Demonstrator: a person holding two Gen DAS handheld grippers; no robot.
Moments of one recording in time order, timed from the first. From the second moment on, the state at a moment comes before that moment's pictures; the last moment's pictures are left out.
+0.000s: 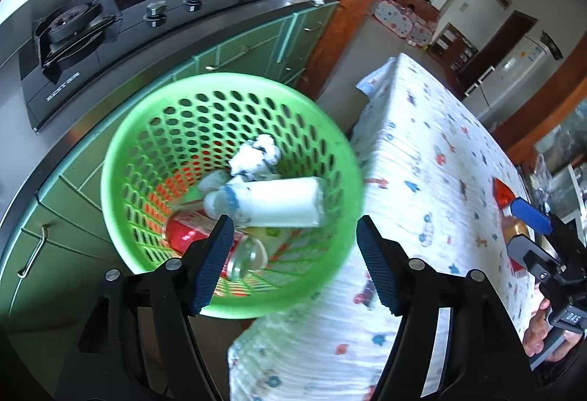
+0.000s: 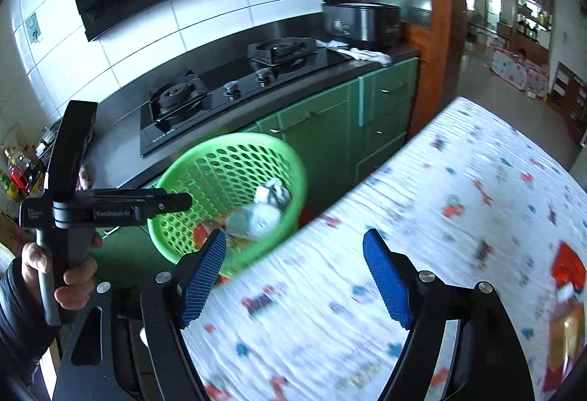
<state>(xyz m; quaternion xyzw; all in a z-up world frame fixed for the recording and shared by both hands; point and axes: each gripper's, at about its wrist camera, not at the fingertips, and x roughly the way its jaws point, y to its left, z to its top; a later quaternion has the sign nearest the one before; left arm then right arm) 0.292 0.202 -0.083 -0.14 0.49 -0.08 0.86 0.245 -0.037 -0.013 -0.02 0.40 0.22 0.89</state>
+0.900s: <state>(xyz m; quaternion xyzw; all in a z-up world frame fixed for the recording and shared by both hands) 0.286 0.059 -0.078 -0.08 0.51 -0.16 0.84 0.209 -0.331 -0.063 -0.05 0.49 0.00 0.87</state>
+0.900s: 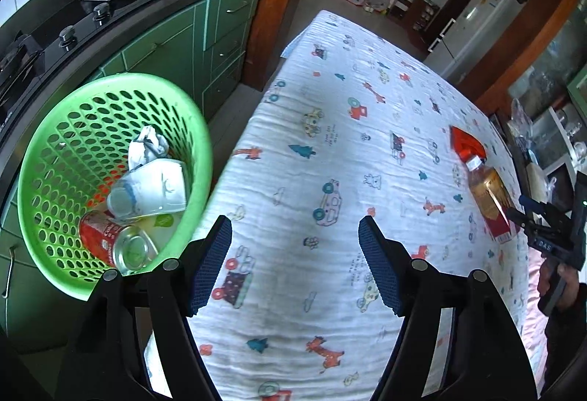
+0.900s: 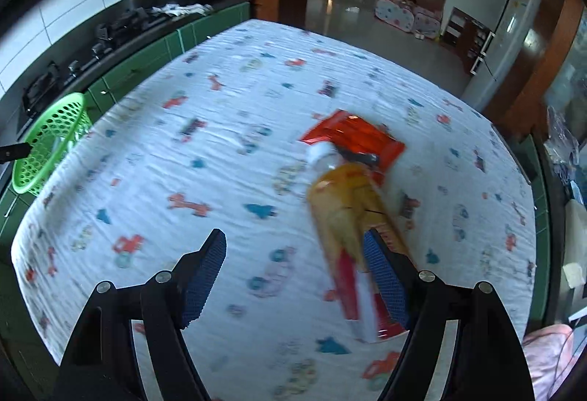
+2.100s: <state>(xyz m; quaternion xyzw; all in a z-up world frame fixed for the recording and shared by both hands) 0.347 -0.177 -0.094 0.00 0.53 -0.31 0.79 0.170 -0.397 -0.105 0.01 0.54 0.03 0.84</state>
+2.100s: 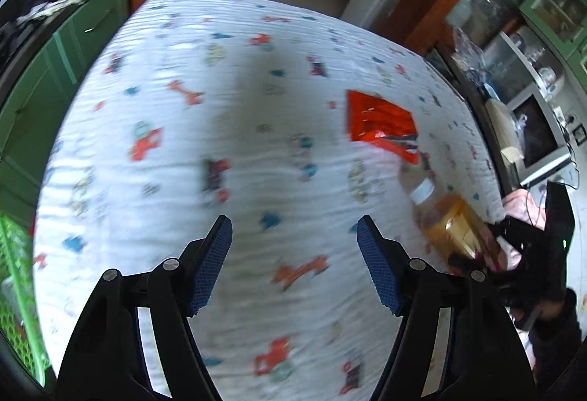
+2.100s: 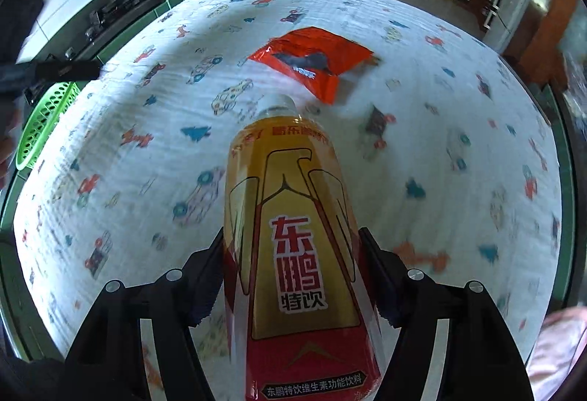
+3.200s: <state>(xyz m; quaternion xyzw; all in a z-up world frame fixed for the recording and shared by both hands) 0.395 -0.337 -0.146 0.08 0.56 -0.33 0.75 0.109 -0.405 -0.103 0.09 0.51 0.00 0.86</state>
